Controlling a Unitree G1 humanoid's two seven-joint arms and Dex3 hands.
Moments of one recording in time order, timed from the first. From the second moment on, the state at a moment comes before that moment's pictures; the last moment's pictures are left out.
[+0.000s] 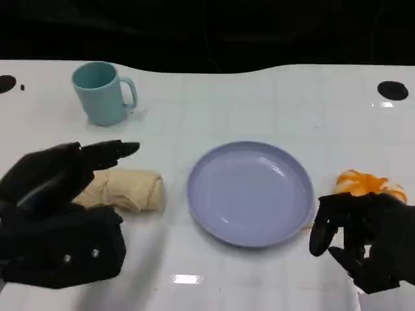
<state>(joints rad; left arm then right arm) -0.12 0.62 -0.18 -0.35 0.47 0.20 -0.33 0.05 -0.43 0.15 -0.58 -0.17 0.54 0.42</state>
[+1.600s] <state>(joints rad) -0.66 0.36 -0.50 0.92 0.75 -0.18 0.10 0.06 -0.42 0.15 -0.62 -0.16 0.58 0.42</state>
